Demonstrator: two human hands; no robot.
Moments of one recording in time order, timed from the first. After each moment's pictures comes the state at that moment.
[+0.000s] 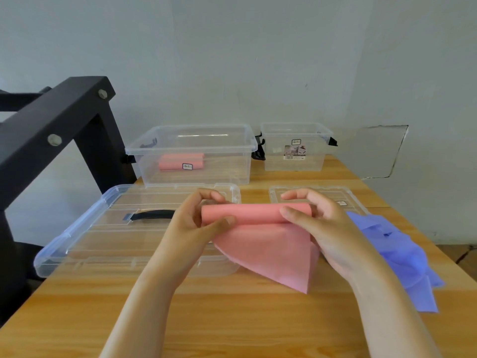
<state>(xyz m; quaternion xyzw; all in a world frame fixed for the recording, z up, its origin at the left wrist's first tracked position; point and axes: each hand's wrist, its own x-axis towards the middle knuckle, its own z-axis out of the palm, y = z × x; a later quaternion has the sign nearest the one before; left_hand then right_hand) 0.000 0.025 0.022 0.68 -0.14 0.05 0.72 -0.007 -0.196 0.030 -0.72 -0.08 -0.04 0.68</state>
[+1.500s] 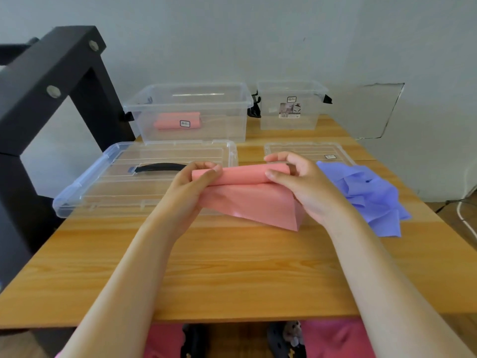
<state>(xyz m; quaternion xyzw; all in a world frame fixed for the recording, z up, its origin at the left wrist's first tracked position) -0.020 0.034 0.004 0.63 -0.06 -0.05 0.78 -0.018 -0.186 0.010 -0.77 -0.08 -0.03 0.64</state>
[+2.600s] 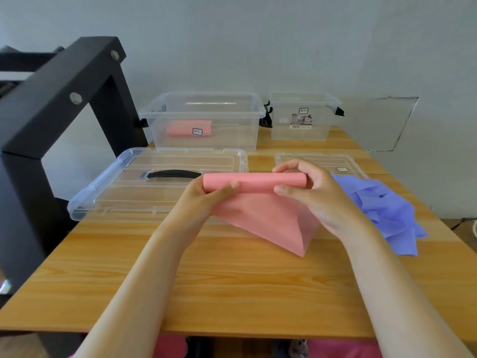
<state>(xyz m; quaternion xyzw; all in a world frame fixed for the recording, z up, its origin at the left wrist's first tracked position) -0.022 0.038 0.003 0.70 -0.09 -0.01 0.71 -0.024 -0.185 0.020 -0.76 -0.16 -0.03 0.63</state>
